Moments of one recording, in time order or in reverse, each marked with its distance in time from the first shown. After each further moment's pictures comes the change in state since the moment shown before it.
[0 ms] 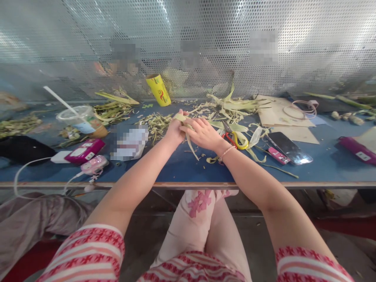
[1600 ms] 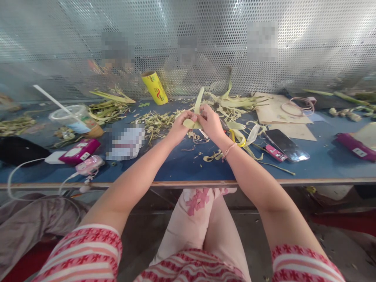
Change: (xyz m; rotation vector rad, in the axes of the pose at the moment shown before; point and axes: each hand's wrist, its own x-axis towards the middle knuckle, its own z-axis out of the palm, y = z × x) left_hand -0.007 -0.007 -0.005 0.725 -0.452 0.451; right_hand 0.010 0.017 -0.009 0.912 0.278 0.838
